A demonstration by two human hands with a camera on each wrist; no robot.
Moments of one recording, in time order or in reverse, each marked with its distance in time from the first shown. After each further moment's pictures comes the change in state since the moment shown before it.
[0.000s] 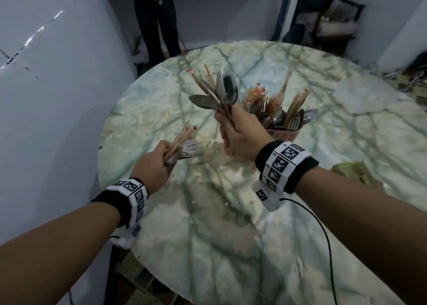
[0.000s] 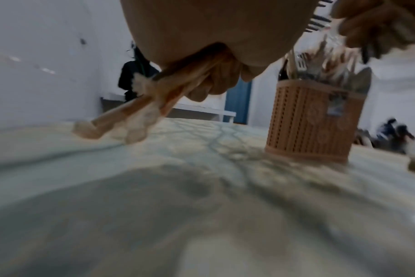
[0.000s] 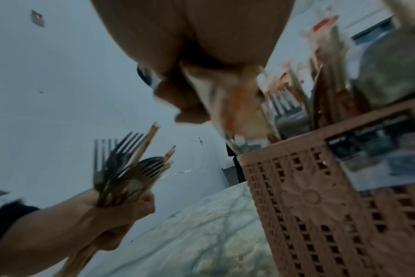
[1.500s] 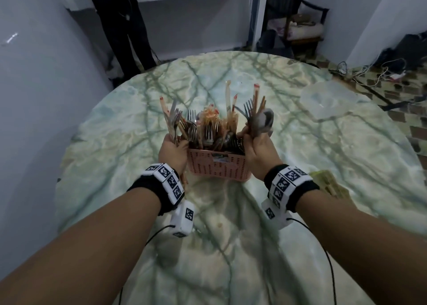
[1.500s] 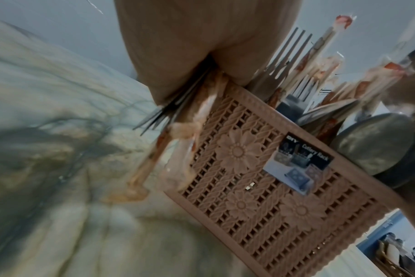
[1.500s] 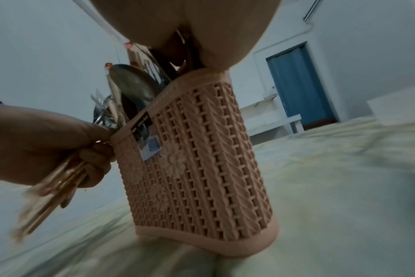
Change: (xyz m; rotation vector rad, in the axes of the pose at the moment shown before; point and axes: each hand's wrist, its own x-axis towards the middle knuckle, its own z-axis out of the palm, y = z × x) left_hand 0.116 0.129 0.082 -0.593 0.193 -0.349; right_hand -0.025 0.127 -0.074 -0.044 0.288 0.131
